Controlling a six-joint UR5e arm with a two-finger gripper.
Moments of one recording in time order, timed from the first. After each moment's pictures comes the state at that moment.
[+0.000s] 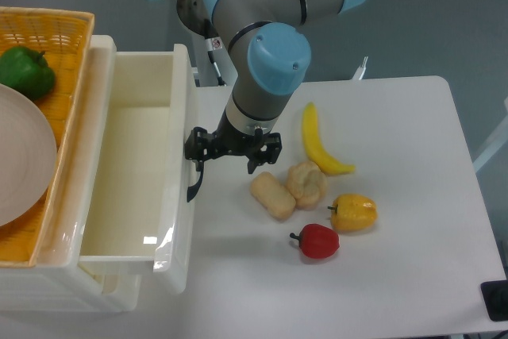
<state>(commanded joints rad) 2.45 -1.83 -1.54 -1.41 1.29 0.33</state>
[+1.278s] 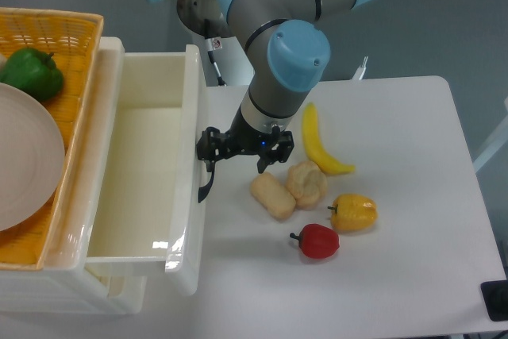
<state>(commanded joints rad) 2.47 -1.83 -1.54 -1.42 1.21 0.33</state>
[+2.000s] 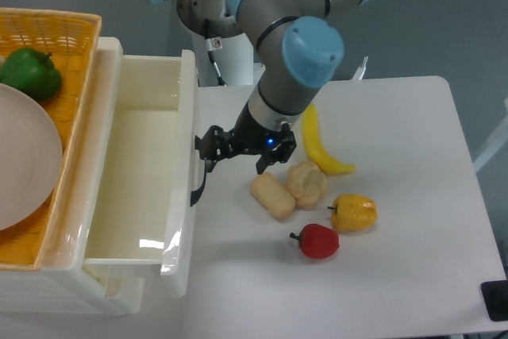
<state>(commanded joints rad) 2.53 -1.81 -1.52 -1.41 1.19 0.34</state>
